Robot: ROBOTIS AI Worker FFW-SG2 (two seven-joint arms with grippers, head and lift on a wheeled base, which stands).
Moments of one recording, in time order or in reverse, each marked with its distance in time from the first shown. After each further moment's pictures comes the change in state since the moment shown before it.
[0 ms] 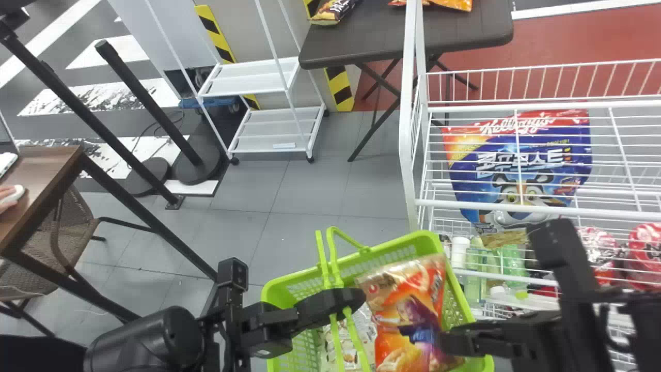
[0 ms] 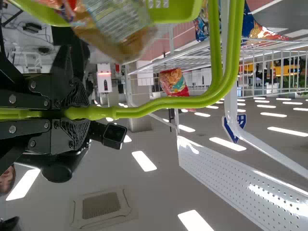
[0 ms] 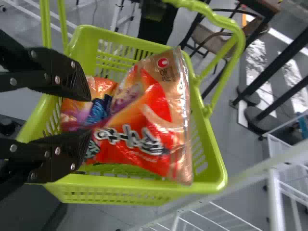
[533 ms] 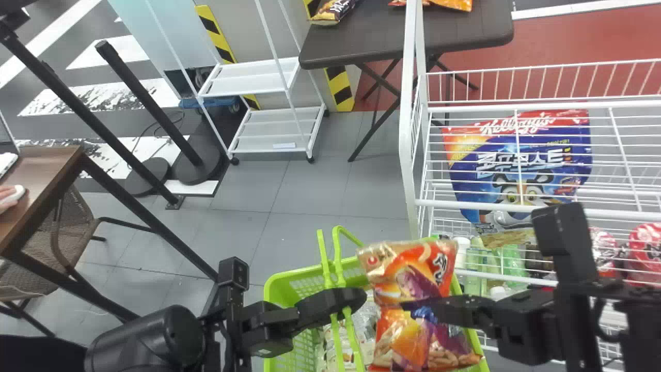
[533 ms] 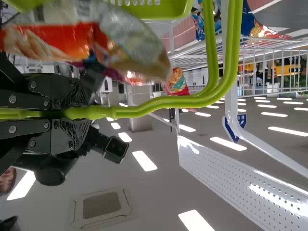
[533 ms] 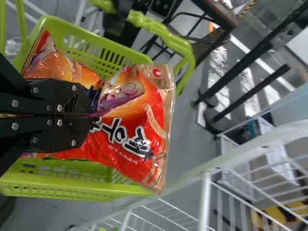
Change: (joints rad) left arm -0.004 0.000 -0.002 -0.001 0.000 0.002 0.000; right arm 0.019 0.004 0.080 0.039 0.025 -0.165 -0.045
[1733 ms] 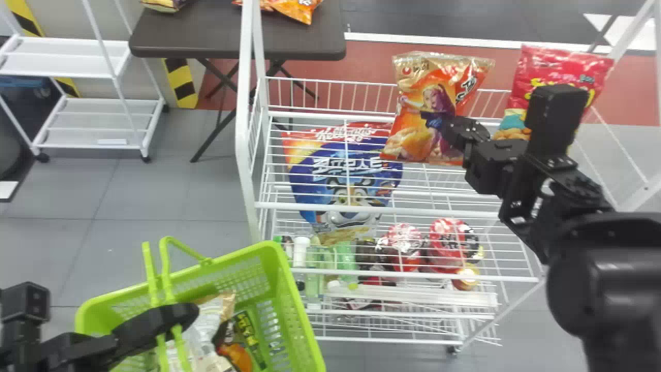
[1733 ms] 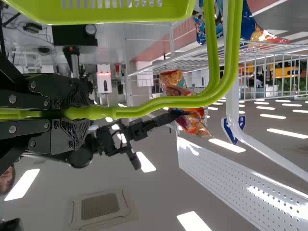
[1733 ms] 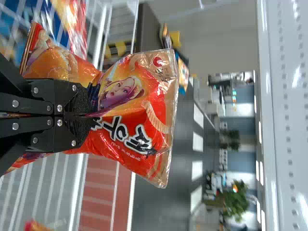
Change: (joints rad) left arm 0.010 -0.005 0.005 0.000 -0.006 -0.002 0.000; right arm -0.047 0.007 -0.346 -0.015 0.275 -0.569 -0.066
